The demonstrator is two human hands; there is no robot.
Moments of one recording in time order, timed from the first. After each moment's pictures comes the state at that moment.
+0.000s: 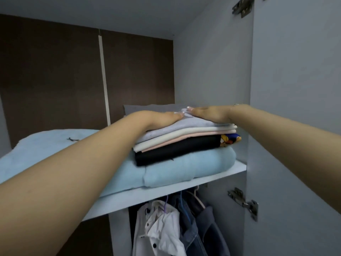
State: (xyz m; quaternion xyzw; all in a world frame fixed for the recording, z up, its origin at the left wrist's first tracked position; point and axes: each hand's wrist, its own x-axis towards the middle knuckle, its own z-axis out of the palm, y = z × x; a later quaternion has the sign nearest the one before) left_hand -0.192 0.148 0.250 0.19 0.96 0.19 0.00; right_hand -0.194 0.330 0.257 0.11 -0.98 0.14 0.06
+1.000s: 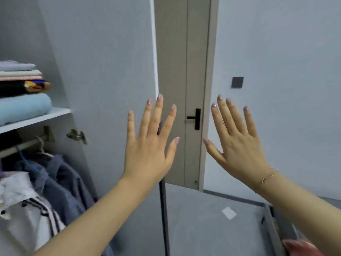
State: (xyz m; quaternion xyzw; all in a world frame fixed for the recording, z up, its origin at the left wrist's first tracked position) left_hand 0.199 0.348 0.037 0.50 0.72 0.15 -0.45; right_hand 0.373 0.492 0.035 -0.27 -0.84 -0.27 0.38
